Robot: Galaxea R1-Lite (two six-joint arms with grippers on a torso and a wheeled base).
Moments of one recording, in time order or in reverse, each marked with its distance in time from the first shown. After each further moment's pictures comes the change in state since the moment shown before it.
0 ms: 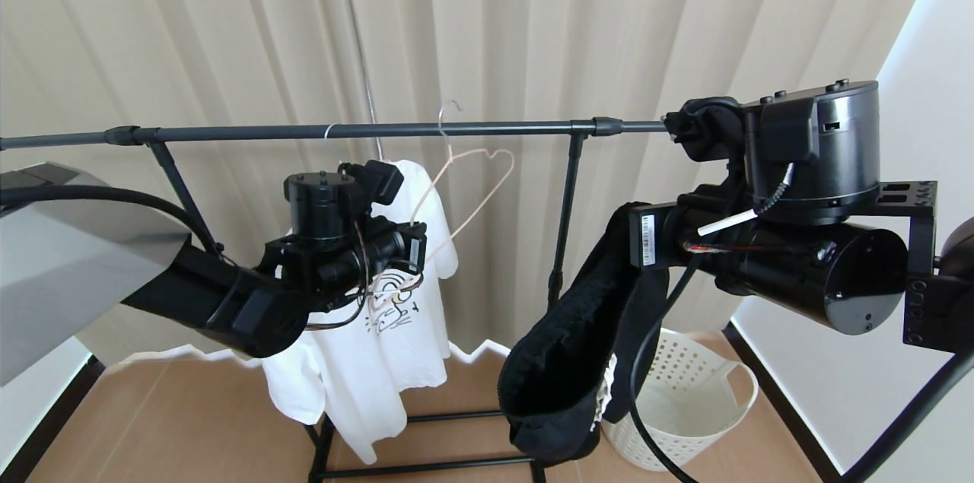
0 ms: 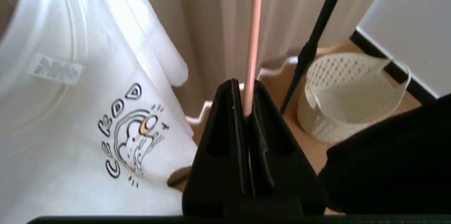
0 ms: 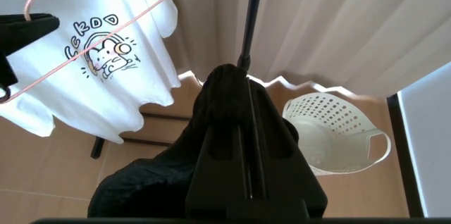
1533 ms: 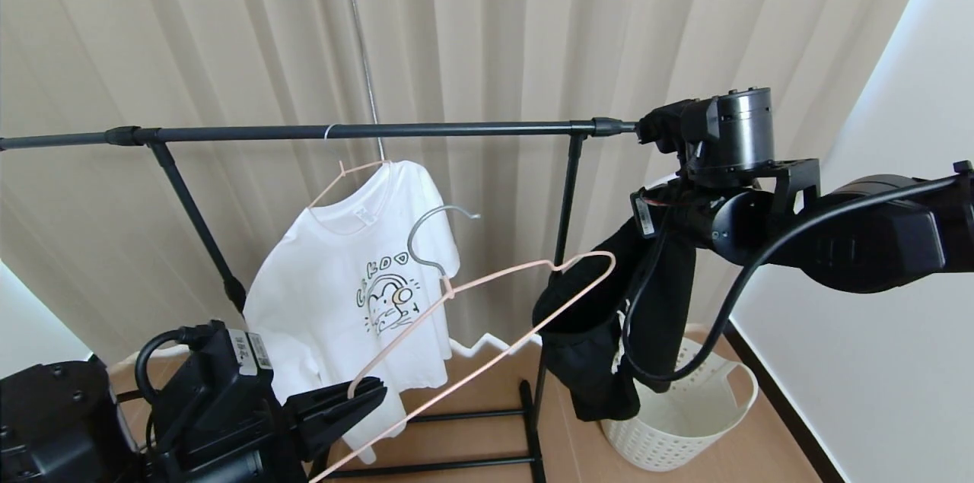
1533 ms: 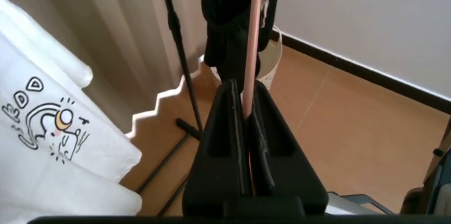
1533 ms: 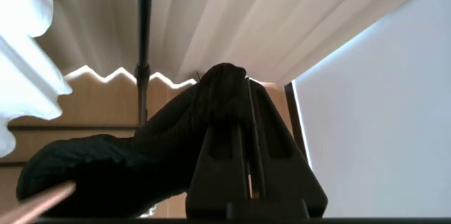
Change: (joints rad) left arm -0.119 -0.497 0.966 -0.494 -0.341 0.096; right arm -0.174 0.217 -0.190 -0.012 -0.163 -0.249
